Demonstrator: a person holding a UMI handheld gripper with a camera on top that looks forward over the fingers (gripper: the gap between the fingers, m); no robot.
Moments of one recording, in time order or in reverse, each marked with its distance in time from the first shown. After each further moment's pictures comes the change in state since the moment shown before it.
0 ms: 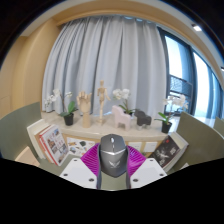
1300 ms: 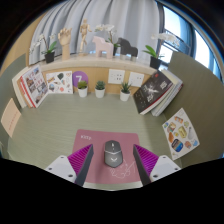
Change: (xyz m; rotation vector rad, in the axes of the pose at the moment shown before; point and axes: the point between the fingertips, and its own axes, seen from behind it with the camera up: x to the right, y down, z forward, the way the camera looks) arm 0.103 0.275 -0.044 -0.522 0.081 -0.018
